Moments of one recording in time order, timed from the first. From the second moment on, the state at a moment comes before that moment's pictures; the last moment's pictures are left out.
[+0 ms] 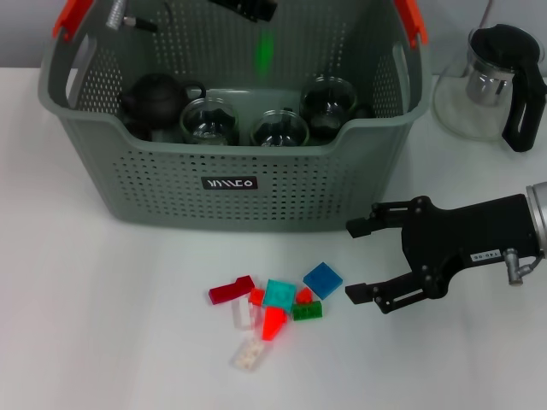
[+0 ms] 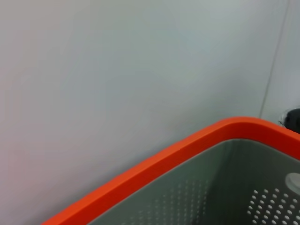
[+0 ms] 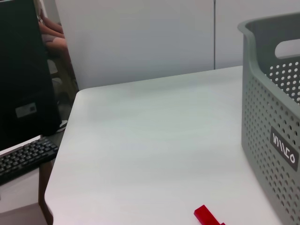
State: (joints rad) left arm -0.95 -2.09 1.06 1.05 2.60 1.06 -2.49; right arm 0.59 2.04 -1.10 -0.82 -1.95 -1.60 1.43
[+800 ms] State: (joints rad) left arm -0.65 -2.17 1.20 1.75 2.41 1.68 -2.27; right arm 0.59 2.05 -1.10 -0.82 -1.95 -1.57 1.42
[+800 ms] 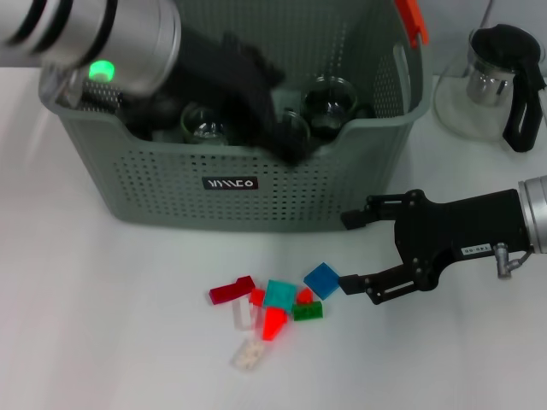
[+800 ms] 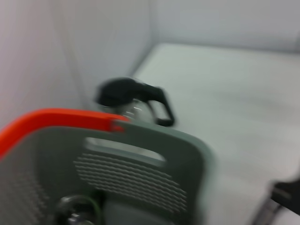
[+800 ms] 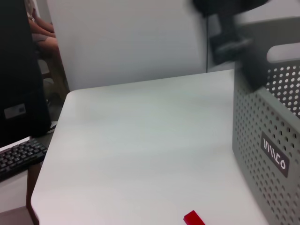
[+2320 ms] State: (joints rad) left arm -0.65 -2.18 1.61 1.26 2.82 1.53 -2.44; right arm 0.62 2.07 -1.10 -0.82 -1.95 -1.54 1.42
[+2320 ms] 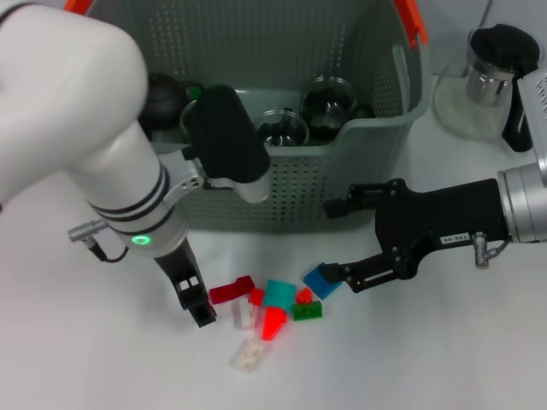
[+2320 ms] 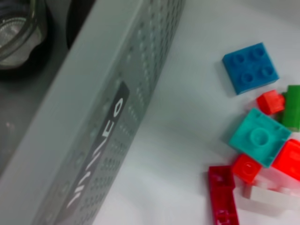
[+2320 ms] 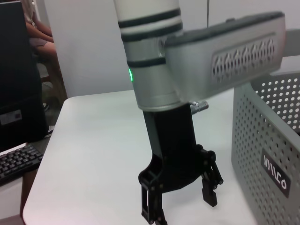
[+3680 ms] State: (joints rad) left arm -0.69 -2.18 1.76 1.20 2.81 1.45 -2.51; right arm 0.61 2.07 -1.09 -0.82 -1.94 -1.54 1.41
